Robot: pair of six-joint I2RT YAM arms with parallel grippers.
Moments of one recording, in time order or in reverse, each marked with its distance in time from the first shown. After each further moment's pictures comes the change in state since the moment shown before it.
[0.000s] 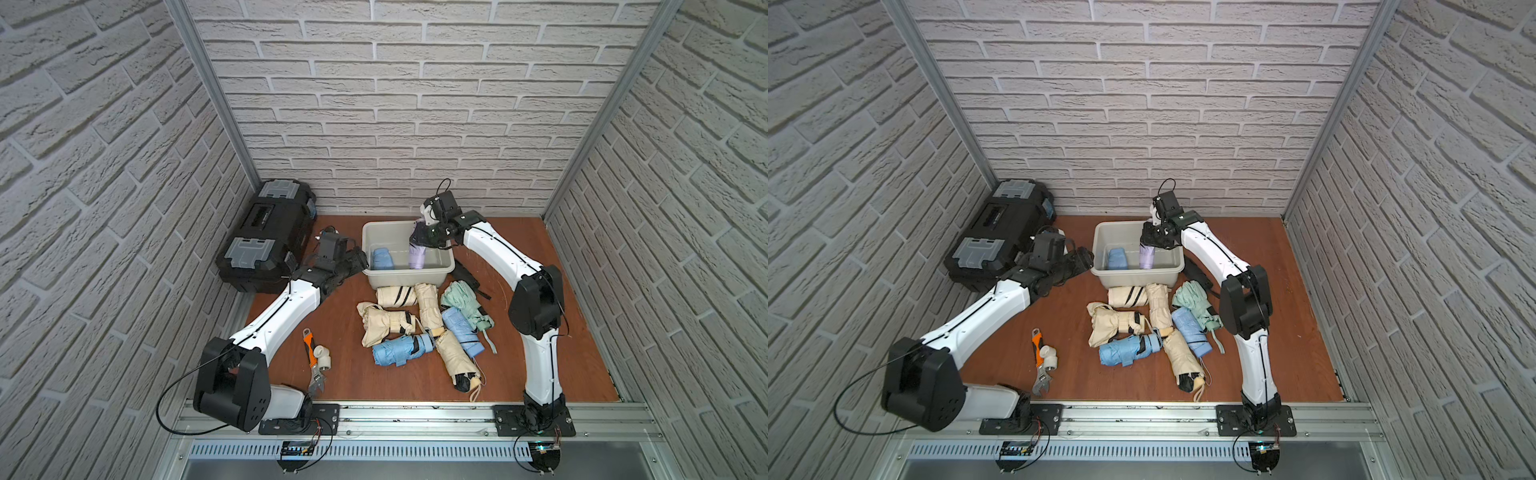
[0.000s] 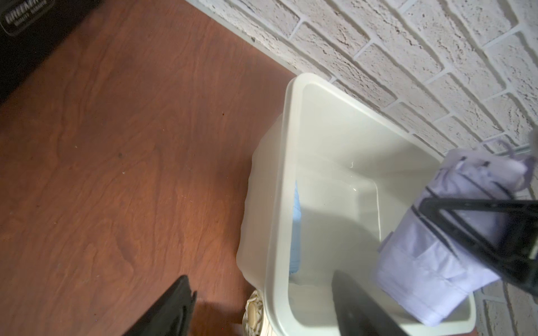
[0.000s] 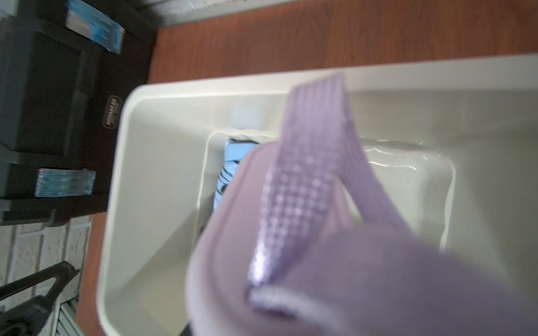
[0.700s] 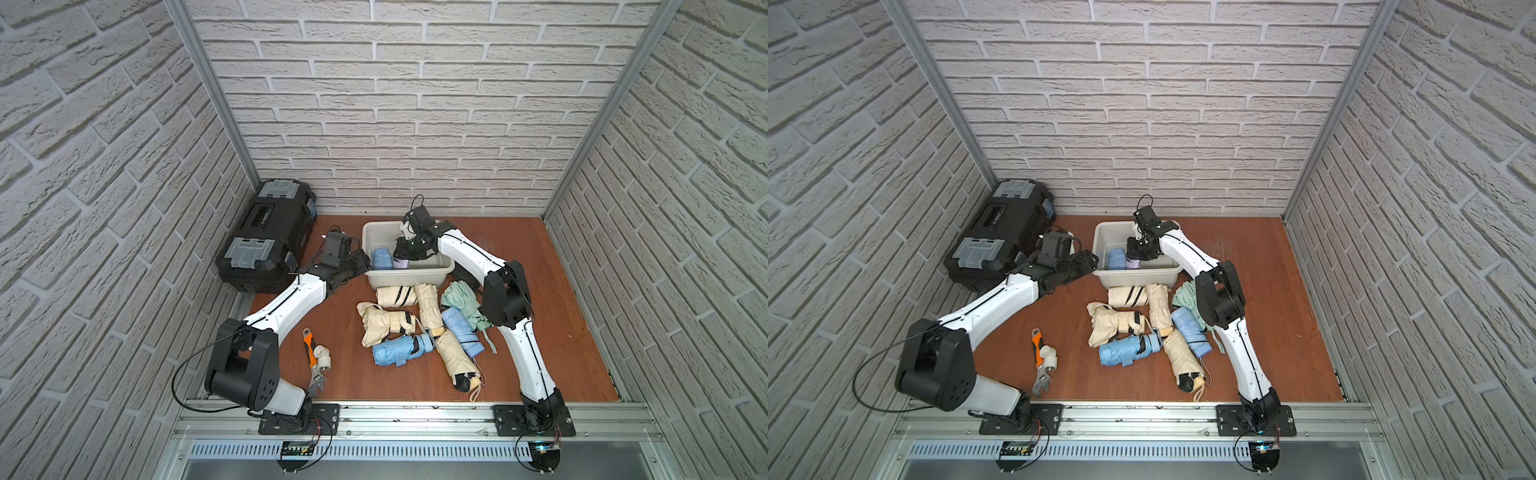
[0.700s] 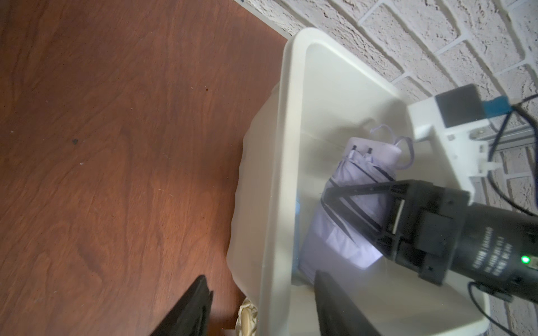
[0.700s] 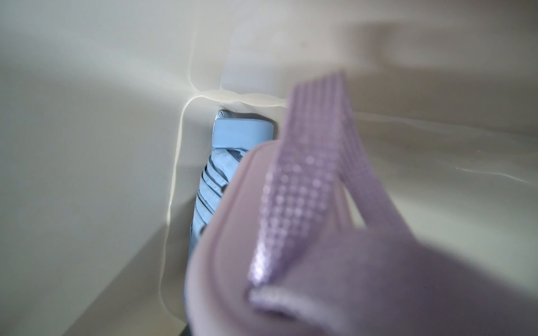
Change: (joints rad) left arm 0.004 0.084 0.013 0.045 0.076 0.023; right arm 0.074 0.249 0.163 -0.006 -0.026 -0.006
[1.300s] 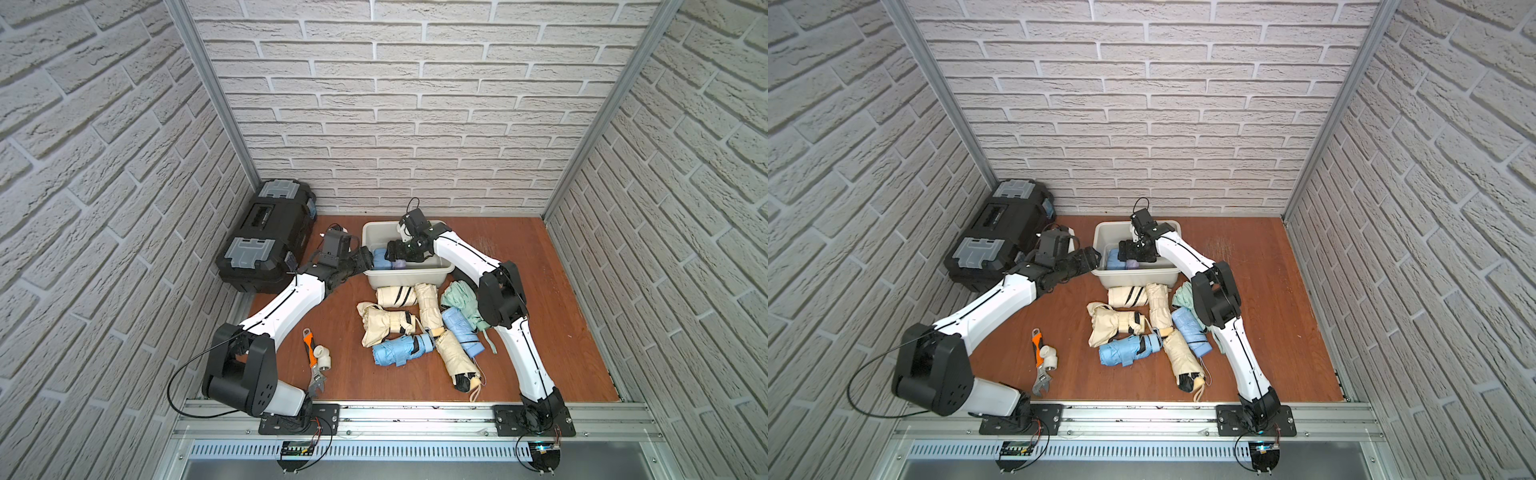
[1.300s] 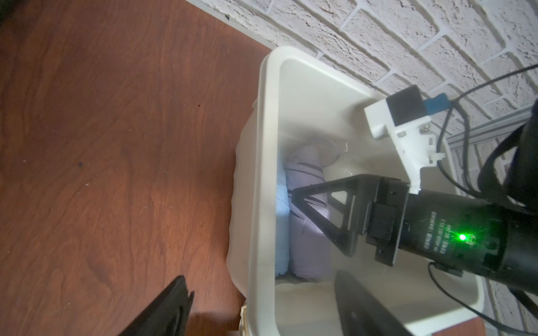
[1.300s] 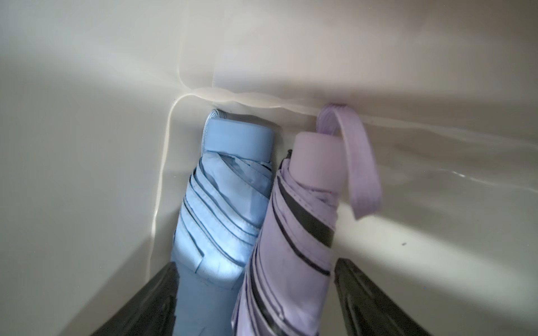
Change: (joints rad) left arm -0.006 -0.051 0.014 -0.017 -0.010 0.085; right arm 0.013 -0.015 -0.021 0.014 0.044 -0.005
